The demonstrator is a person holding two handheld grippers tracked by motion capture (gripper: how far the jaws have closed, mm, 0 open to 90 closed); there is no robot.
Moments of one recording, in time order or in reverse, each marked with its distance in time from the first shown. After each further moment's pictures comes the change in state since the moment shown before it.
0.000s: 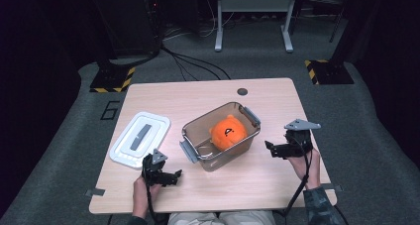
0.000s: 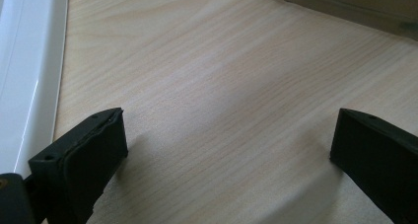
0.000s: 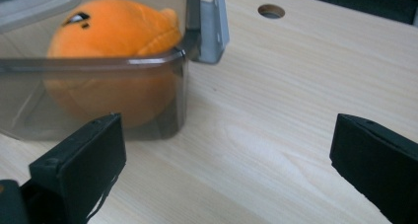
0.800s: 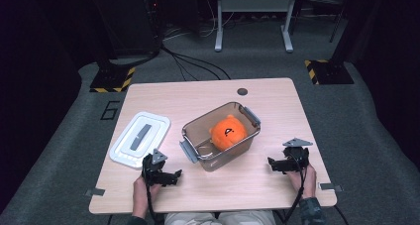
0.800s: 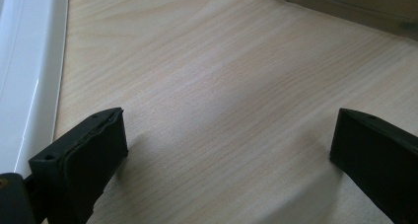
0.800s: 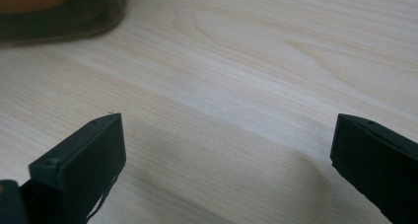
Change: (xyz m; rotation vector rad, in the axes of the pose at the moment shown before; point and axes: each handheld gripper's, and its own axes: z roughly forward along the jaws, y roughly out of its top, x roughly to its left) left arm 0.000 0.000 0.000 0.001 0.000 -0.001; right arm -0.017 -0.085 0.056 0.136 -0.055 0.084
